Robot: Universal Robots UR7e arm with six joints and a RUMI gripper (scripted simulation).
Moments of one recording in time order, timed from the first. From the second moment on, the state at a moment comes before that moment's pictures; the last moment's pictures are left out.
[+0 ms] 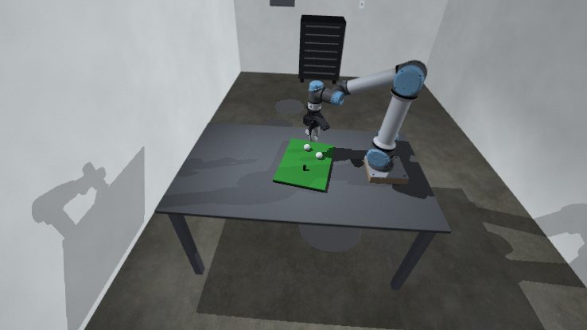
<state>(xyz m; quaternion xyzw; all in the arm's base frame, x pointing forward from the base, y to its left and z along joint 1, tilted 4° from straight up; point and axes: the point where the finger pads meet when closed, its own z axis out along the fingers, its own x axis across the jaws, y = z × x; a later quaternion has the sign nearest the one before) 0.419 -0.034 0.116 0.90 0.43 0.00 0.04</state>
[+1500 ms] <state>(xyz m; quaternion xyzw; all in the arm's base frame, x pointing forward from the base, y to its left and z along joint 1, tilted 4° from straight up) 0.451 0.121 0.064 0.90 0.43 0.00 0.04</state>
